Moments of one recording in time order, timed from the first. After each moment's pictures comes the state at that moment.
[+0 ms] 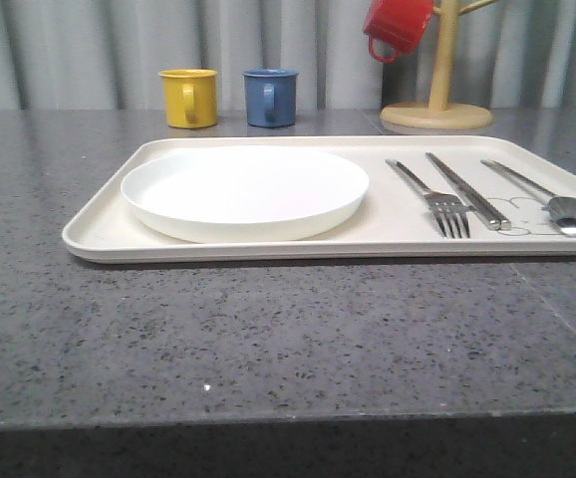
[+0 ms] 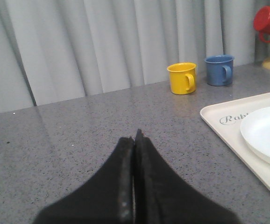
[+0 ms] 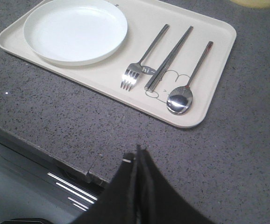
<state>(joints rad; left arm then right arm) -0.10 0.09 -0.26 0.03 0.24 0.10 0.40 0.38 -0.78 0.03 1.00 -0.05</state>
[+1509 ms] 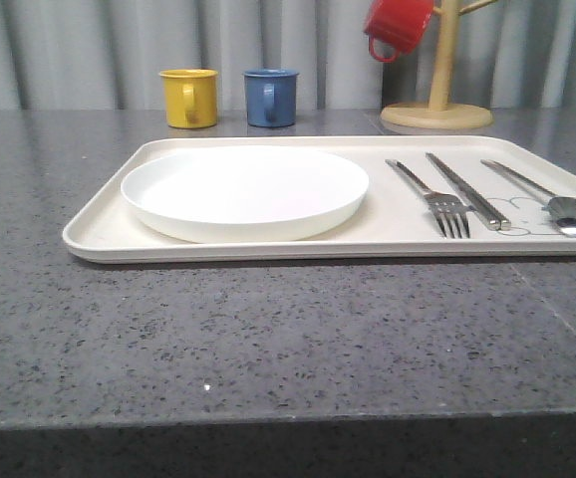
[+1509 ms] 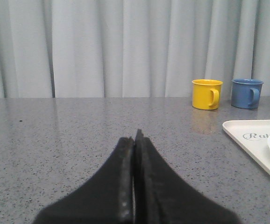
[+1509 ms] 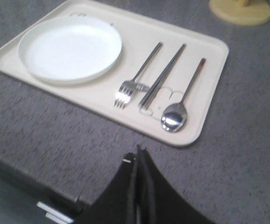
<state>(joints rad) 0.00 0.00 0.00 -0.11 -0.02 0.10 0.35 0.31 -0.65 0.03 0.81 -0.05</state>
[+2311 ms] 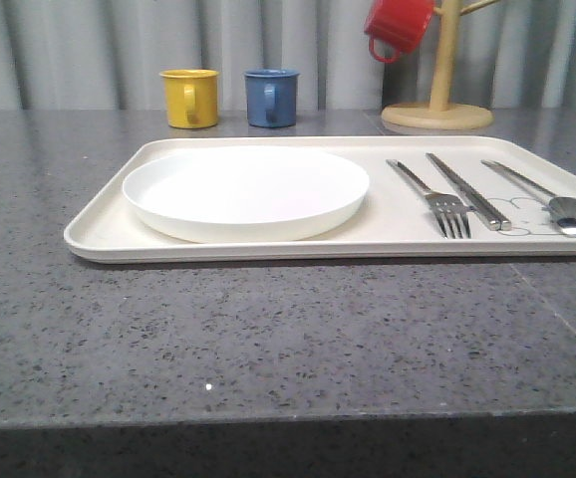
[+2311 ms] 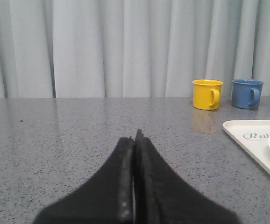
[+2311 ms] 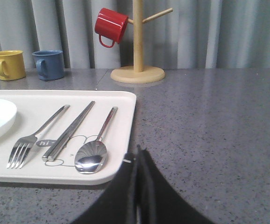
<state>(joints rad) 0.00 0.00 0.00 -0.11 -0.02 0.10 0.05 -0.01 0.03 0.10 0.03 -0.05</state>
